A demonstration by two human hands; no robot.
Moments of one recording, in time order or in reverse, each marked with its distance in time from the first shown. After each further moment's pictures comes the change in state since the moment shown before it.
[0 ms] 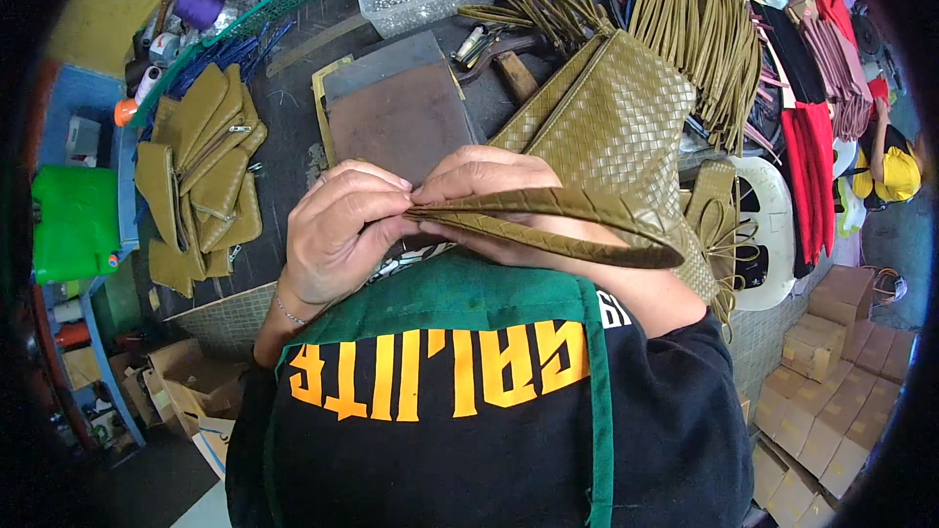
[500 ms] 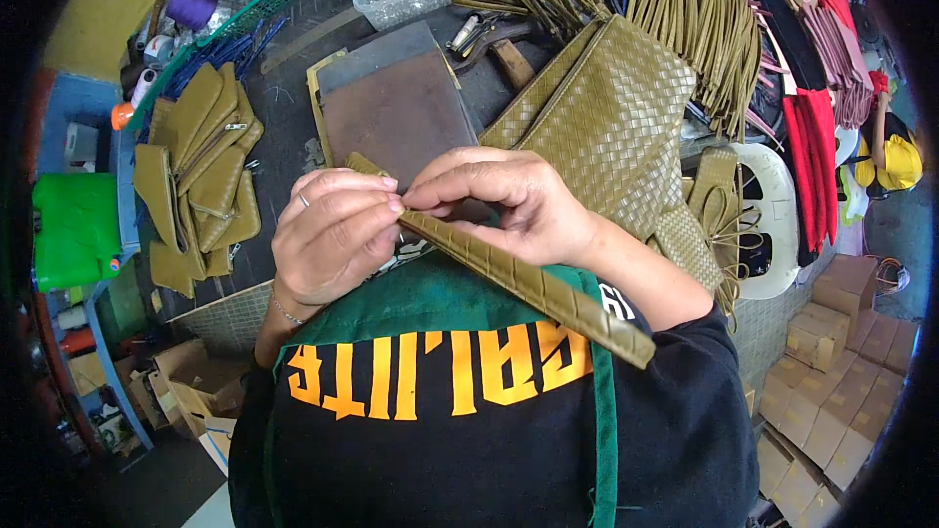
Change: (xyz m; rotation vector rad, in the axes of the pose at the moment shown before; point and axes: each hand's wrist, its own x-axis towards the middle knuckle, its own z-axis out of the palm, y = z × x) left_hand -0.004 0.004 -0.007 0.152 0.030 0.179; right_hand -0.005 -0.003 -0.004 0.235 -0.097 0.147
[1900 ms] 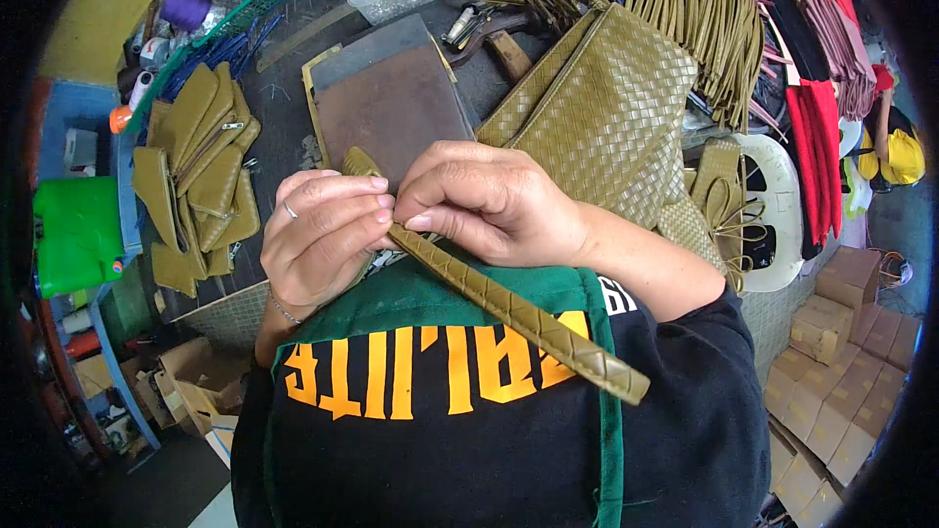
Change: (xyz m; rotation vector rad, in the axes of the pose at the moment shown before) left_hand 0.003 0.004 -0.003 0.110 -0.012 0.074; right_hand 0.006 -0.003 0.003 -0.145 -0.012 -0.100
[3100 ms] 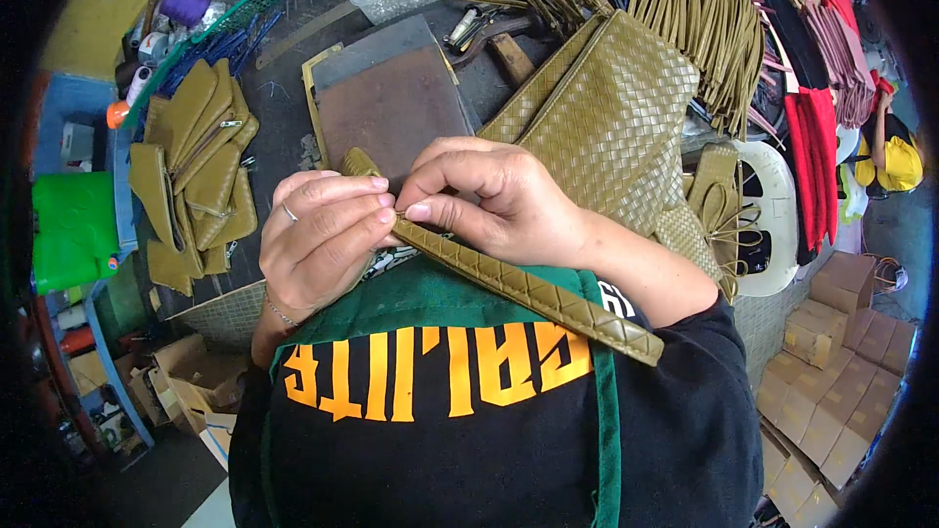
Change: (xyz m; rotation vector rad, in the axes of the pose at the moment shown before) left_hand 0.000 0.000 -0.003 0.022 -0.012 0.012; right_hand 0.004 -0.001 0.001 0.049 0.029 0.185
